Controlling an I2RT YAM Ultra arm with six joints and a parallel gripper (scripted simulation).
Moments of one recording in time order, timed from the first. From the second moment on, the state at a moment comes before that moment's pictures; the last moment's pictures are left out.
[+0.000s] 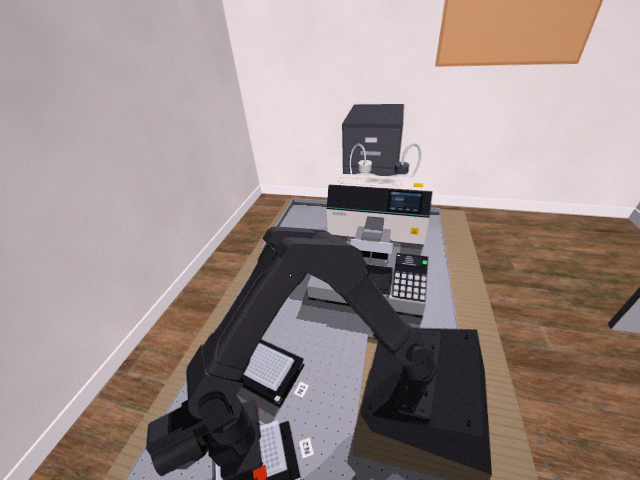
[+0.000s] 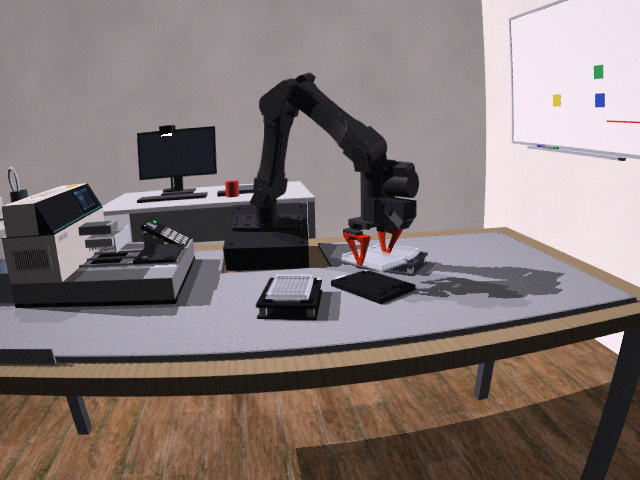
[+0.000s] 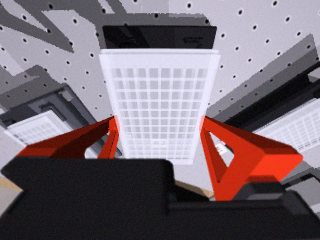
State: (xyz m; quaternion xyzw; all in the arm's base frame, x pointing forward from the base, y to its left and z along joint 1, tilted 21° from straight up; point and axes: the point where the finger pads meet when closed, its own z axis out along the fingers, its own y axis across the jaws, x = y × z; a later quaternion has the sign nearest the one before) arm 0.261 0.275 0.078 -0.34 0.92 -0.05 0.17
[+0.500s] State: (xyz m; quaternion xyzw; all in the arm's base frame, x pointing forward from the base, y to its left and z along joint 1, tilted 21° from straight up) arm 0.254 0.275 0.100 -0.34 0.92 -0.05 0.17
